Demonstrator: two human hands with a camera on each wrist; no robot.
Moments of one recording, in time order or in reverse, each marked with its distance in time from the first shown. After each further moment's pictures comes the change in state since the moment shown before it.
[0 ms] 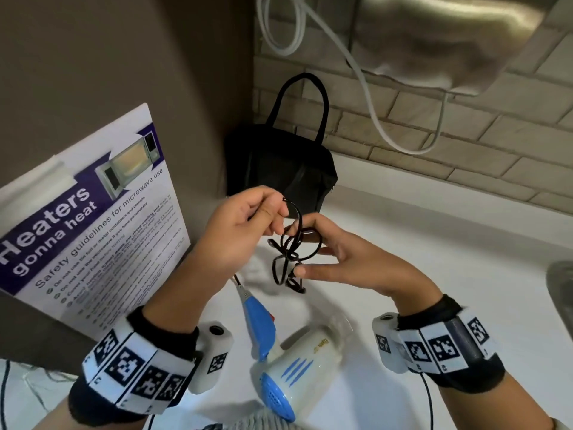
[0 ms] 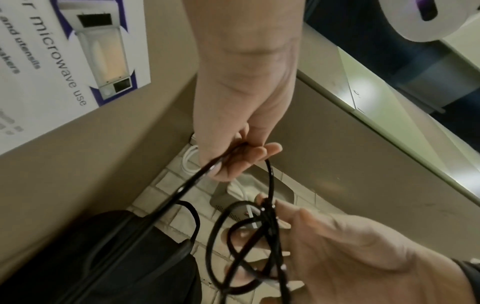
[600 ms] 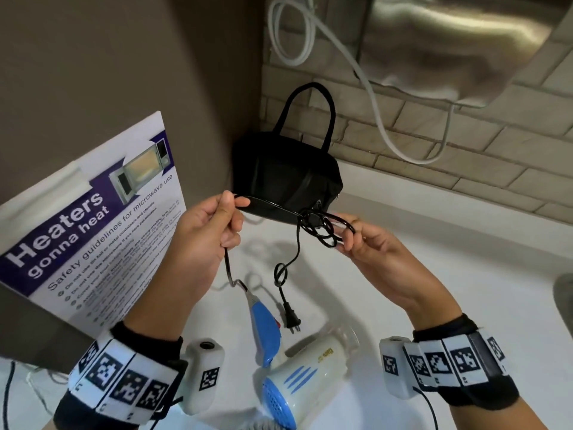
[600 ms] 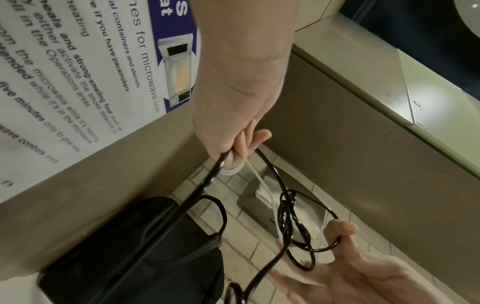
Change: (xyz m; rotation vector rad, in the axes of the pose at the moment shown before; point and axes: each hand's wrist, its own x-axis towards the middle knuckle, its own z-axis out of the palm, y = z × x) left_hand -0.001 -0.021 -0.028 -0.477 0.300 -0.191; right_hand -0.009 0.031 -0.013 0.515 0.279 -0.139
